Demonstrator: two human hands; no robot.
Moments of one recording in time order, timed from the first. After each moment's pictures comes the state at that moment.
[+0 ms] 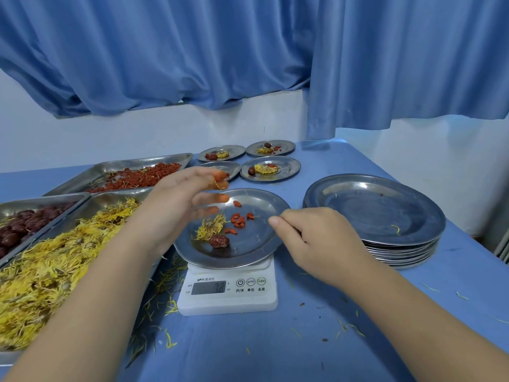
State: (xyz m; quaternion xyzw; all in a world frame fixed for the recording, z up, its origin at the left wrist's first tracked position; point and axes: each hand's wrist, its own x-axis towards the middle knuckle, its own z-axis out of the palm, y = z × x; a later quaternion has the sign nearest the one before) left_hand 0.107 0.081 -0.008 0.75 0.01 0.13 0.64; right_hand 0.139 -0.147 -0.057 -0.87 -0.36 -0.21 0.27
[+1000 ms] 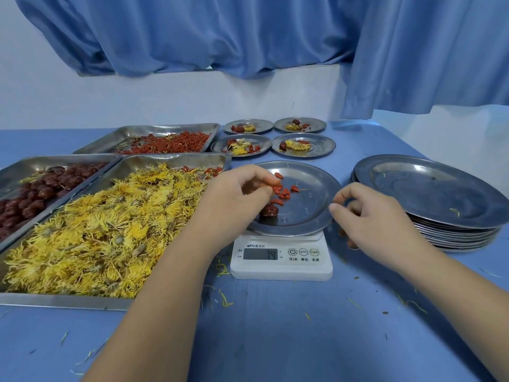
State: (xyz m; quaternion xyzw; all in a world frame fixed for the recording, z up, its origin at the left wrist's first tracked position) left_hand 0.072 0.085 -0.044 0.86 -0.02 0.21 0.47; right_hand 0.137 -0.131 -0.076 -0.89 -0.19 -0.08 0.41
